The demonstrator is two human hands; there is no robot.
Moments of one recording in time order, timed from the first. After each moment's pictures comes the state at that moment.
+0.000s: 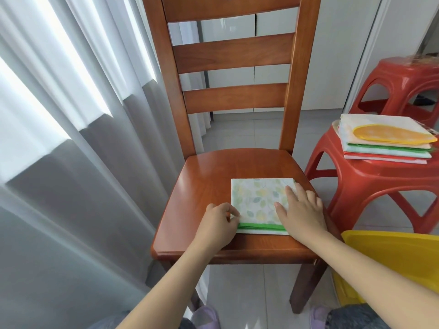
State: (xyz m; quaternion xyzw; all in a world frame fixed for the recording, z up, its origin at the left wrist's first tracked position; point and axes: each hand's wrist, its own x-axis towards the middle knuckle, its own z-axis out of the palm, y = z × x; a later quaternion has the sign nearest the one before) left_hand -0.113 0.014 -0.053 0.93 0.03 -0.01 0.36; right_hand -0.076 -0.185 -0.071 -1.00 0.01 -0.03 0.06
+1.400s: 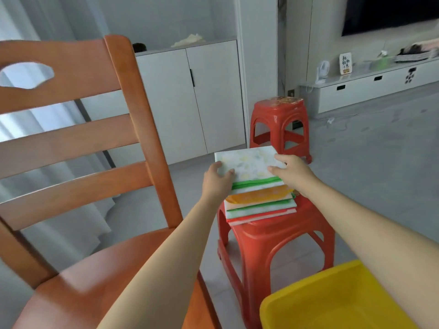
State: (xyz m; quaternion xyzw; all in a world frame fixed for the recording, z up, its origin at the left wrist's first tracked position) left_hand 0.141 -0.307 0.037 0.84 -0.09 0.00 0.53; right_hand 0.079 -0.485 0.047 -0.88 0.14 -0.15 0.44
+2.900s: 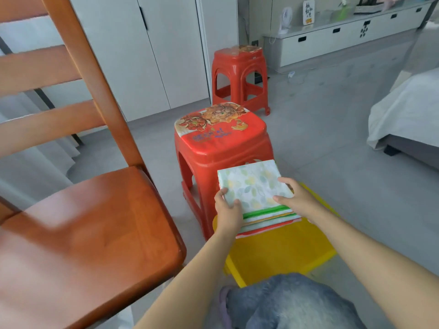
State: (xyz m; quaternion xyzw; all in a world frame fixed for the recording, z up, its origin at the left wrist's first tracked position) left_hand -0.094 -0.340 -0.116 0.76 0.00 -0.18 0.63; right_hand -0.153 -0.519 -0.106 -0.82 0.26 -0.03 0.50
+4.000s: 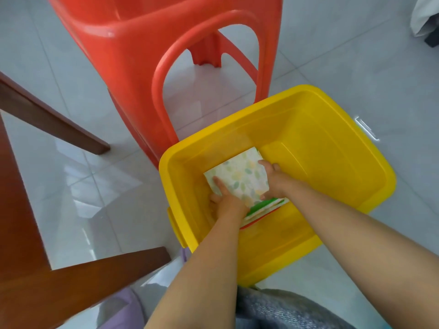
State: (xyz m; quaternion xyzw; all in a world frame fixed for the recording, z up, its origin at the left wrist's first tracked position) left_hand -0.095 -0.417 -0.382 0.89 0.06 -0.44 0.11; right_hand -0.115 -0.554 -0.378 -0.87 0.27 0.34 0.21
